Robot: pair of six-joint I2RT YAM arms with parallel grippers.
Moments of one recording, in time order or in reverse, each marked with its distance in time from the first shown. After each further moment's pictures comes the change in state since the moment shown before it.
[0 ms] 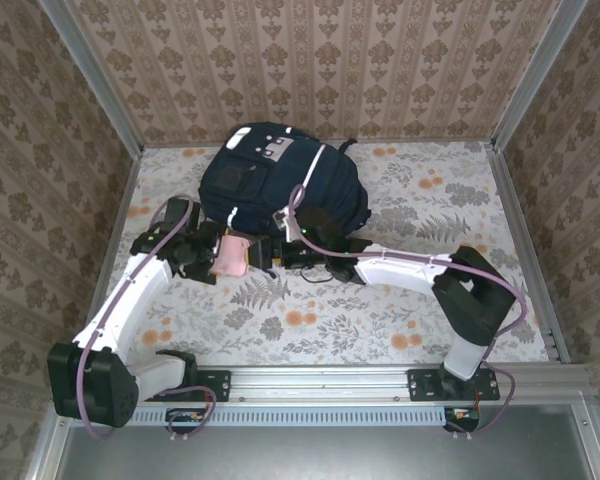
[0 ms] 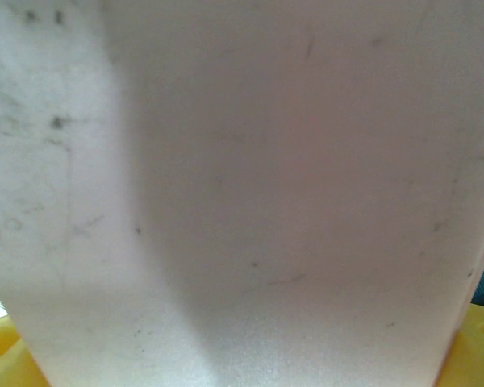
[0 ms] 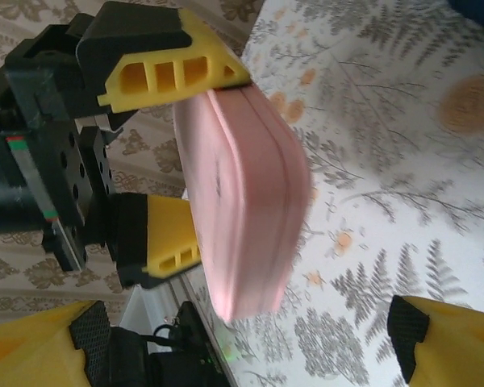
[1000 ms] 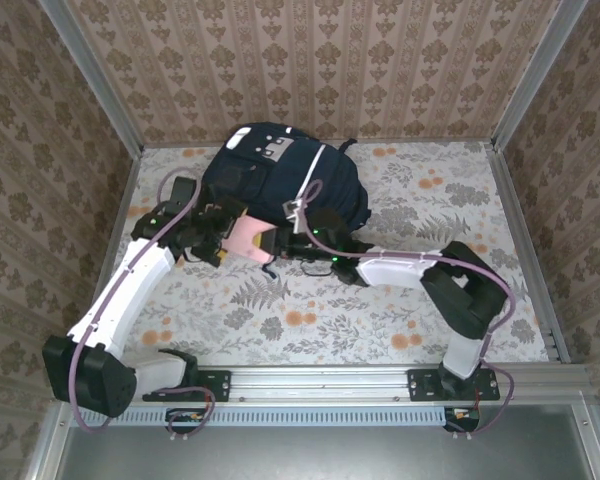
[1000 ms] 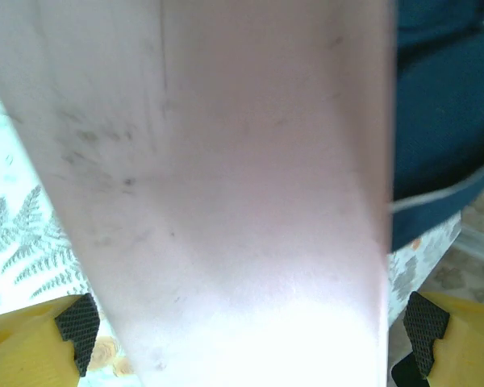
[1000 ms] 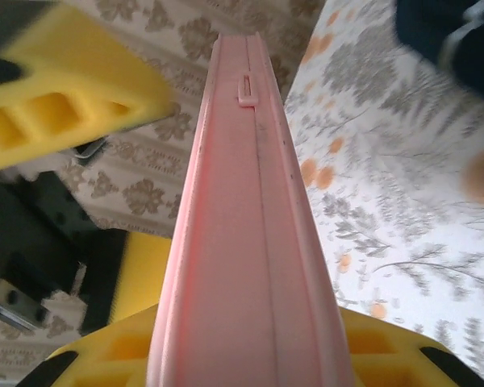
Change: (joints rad) left arm -0.119 0.069 0.246 -0.050 -0.005 0.250; right arm -0.075 0.008 -0.125 0.330 0.023 0.162
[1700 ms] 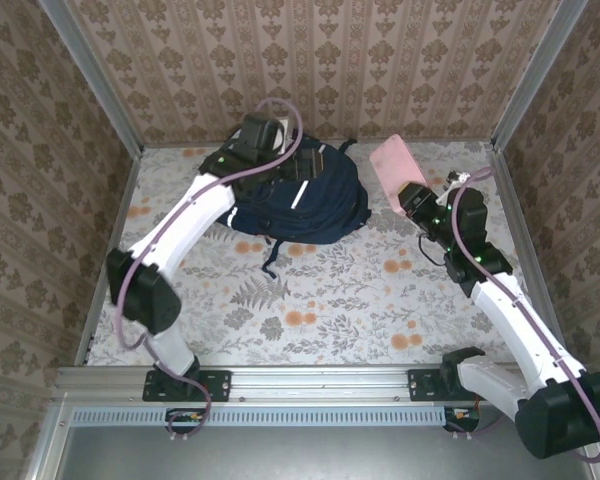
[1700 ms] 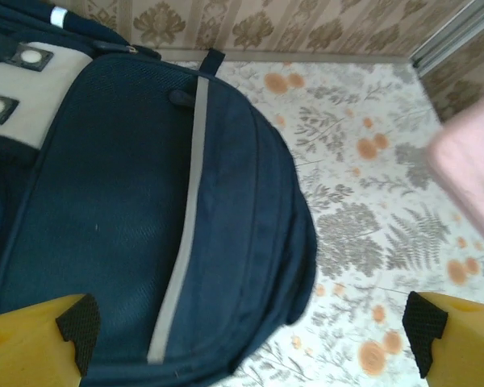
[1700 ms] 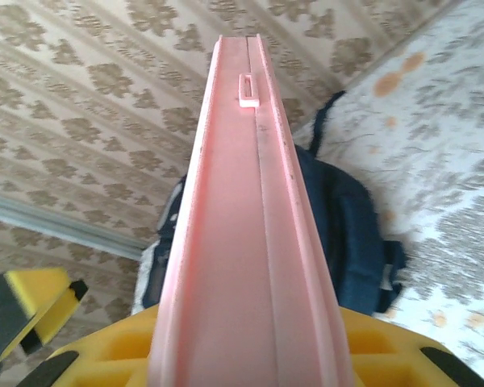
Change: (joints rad) left arm -0.199 0.582 0.620 0.201 -0.042 0.858; right arm -0.584 -0.774 -0.165 -0.692 0.333 -0.119
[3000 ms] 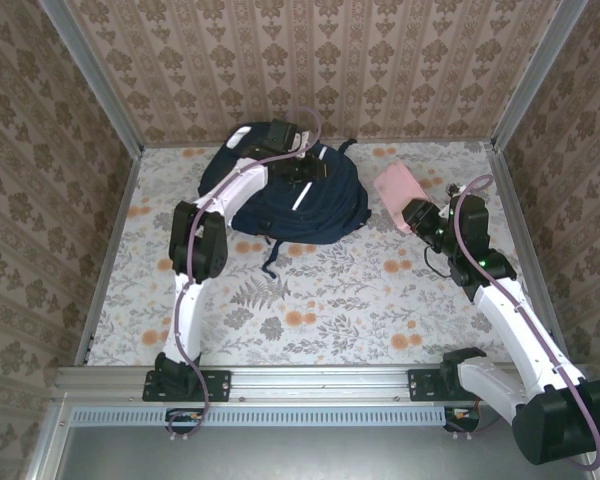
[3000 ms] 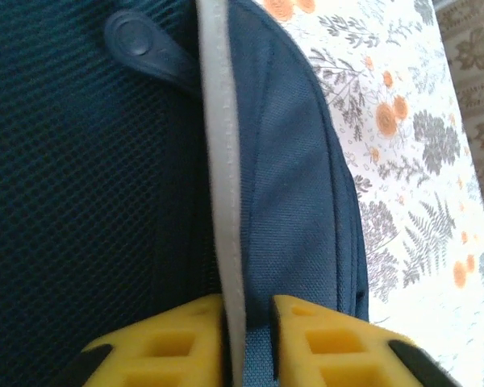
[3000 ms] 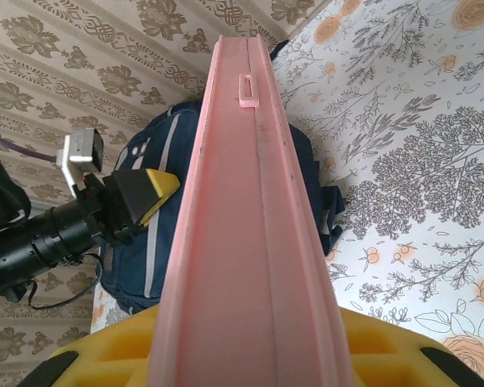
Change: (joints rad) left arm 0.071 0.505 0.294 0.072 0.321 -0.056; right arm -0.046 -0.024 -0.034 -0.121 -0.066 -0.012
